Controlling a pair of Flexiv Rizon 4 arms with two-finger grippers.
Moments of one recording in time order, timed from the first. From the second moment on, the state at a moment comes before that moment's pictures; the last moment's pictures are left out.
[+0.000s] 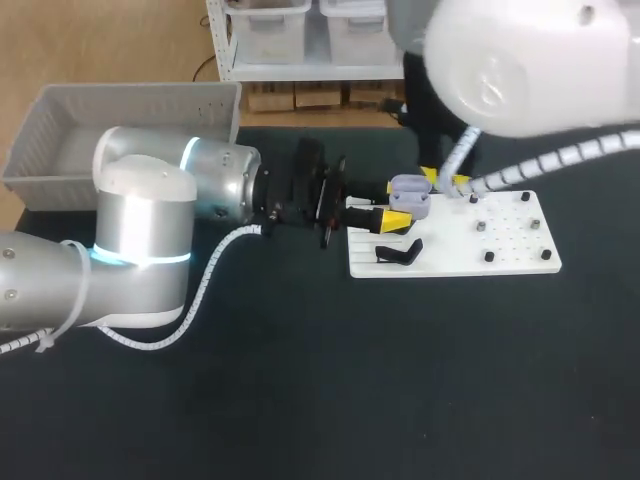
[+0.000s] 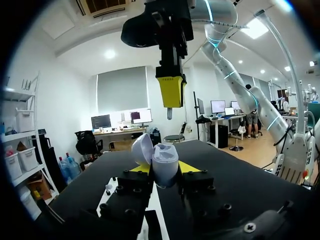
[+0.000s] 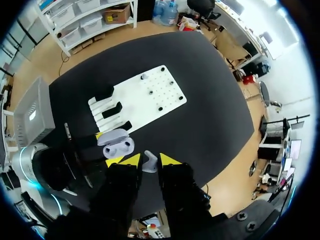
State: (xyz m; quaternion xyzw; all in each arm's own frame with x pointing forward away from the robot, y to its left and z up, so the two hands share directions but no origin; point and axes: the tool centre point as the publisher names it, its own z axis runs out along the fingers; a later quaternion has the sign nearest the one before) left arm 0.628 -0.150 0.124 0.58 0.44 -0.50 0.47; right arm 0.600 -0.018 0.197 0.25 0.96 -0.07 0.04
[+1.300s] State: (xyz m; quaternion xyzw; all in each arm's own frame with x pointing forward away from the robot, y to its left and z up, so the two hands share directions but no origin) left arm 0.628 -0.150 0.124 0.58 0.44 -0.50 0.47; right arm 0.620 0.004 0.169 0.29 0.95 -0.11 -0.03
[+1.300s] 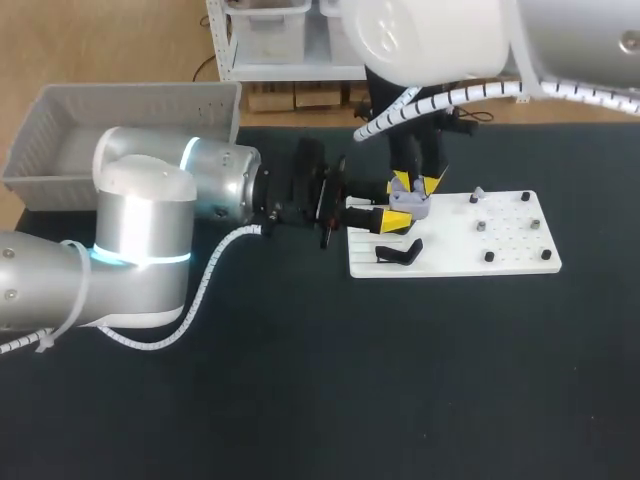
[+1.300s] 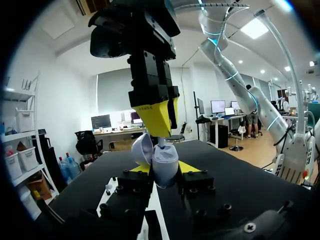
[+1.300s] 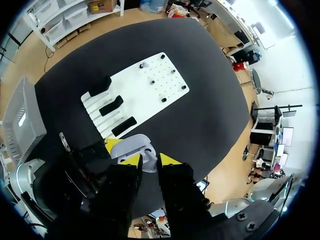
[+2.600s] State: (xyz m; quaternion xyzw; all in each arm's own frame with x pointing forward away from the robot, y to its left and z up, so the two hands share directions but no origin) left arm 0.628 -0.150 0.124 0.58 0.44 -0.50 0.47; right arm 0.609 0.007 0.204 0.20 0.98 -0.04 -0.02
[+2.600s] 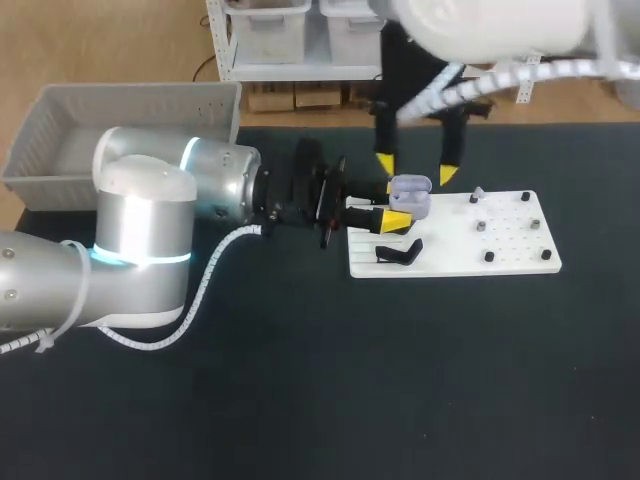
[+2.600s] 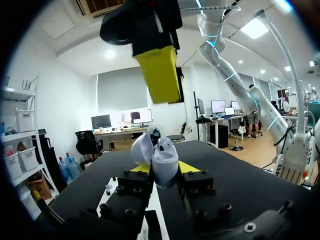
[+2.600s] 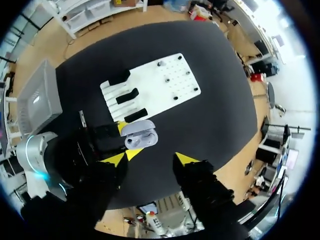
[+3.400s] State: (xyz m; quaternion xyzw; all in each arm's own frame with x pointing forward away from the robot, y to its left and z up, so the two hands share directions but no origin) left arm 0.628 -0.150 0.124 0.58 0.44 -0.50 0.47; right arm 0.657 -0.103 0.176 0.18 0.97 0.06 0.17
